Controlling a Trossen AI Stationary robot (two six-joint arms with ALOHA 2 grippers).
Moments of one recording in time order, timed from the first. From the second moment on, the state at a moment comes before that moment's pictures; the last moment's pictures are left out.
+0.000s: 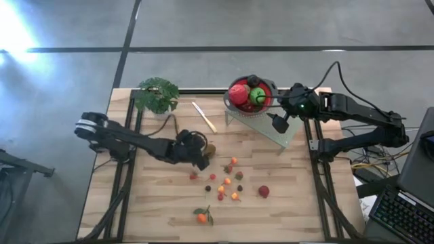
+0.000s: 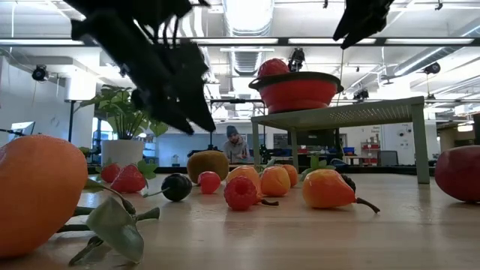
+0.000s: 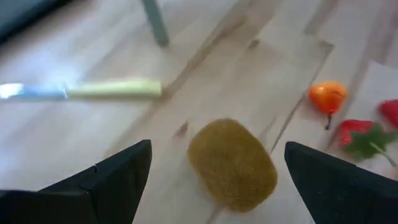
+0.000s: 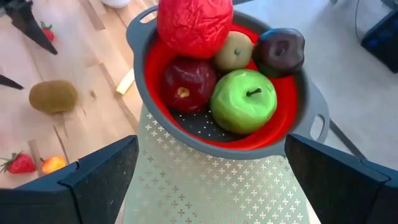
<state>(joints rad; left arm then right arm) -0.18 1.53 0.84 -0.17 -0.58 -0.62 -0.21 1.04 1.21 -0.93 0.37 0.15</state>
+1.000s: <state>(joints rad) -0.18 1.75 0.95 -0.26 -0.53 -0.98 -0.21 1.04 1.15 -0.93 0.37 0.13</state>
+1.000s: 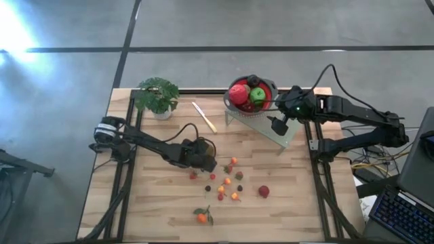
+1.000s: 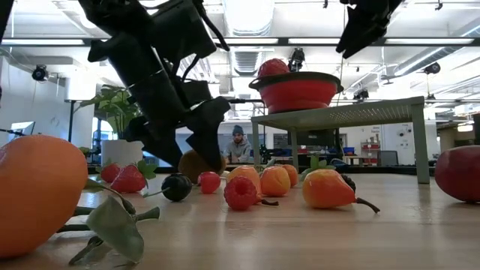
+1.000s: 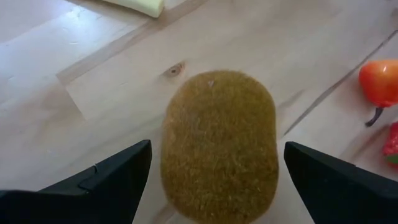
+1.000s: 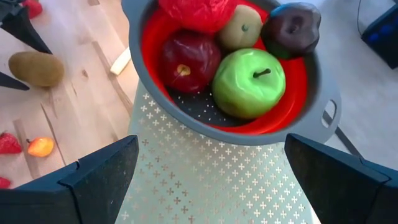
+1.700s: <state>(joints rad) -0.18 1.75 0.94 -0.27 -0.47 -0.84 -0.21 1.04 1.14 -0.90 0.37 0.11</state>
